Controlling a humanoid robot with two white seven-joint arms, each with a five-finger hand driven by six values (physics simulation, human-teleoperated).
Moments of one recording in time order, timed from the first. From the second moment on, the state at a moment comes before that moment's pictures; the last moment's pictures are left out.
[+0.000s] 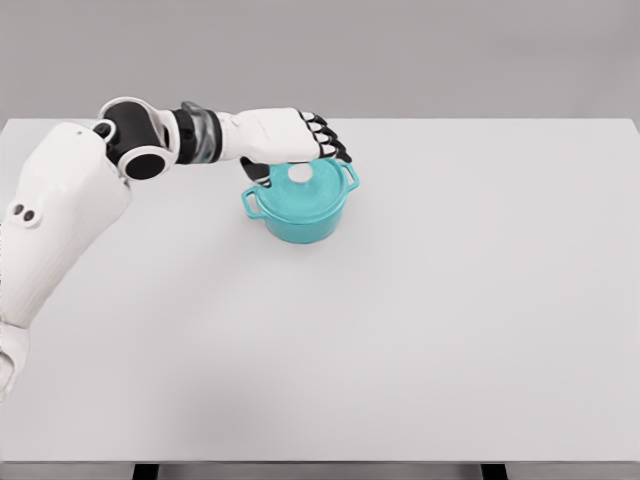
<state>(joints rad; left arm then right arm) -0.93 0.33 -0.71 -1.20 -0.75 -0.61 -0.61 0.05 0.00 -0.16 0.08 -0.02 -0.25 -0.15</state>
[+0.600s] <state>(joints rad) -0.93 0.31 -0.71 -1.19 -0.77 -0.61 -0.61 0.05 0.00 -0.16 0.08 -0.02 -0.25 -0.15</state>
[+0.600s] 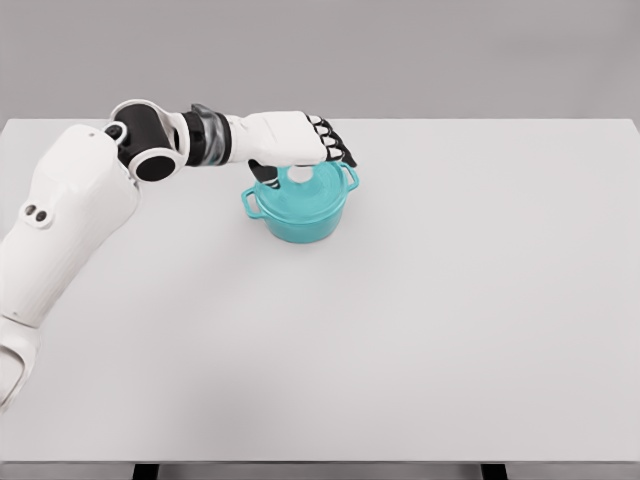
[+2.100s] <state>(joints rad) -0.93 0.30 -0.71 -1.14 -0.77 -0.61 -0.61 0.05 0.00 -0.16 0.08 -0.02 -0.25 -0.15</state>
